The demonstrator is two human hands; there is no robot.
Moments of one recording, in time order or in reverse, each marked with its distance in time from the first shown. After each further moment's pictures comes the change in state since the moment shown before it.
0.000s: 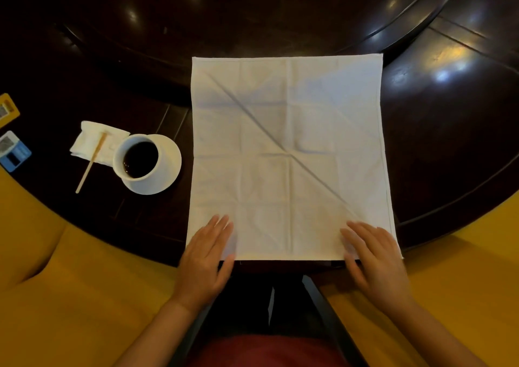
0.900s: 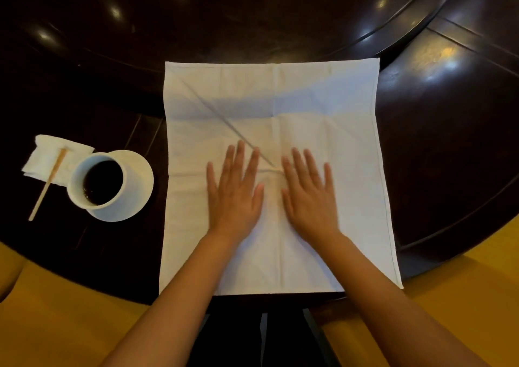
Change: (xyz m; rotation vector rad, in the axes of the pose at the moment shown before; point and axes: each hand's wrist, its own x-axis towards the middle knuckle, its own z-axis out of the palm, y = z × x) left_hand 0.167 0.024 0.044 0.247 0.013 -0.144; right_hand 0.165 -0.033 0.044 -0.146 0.020 0.064
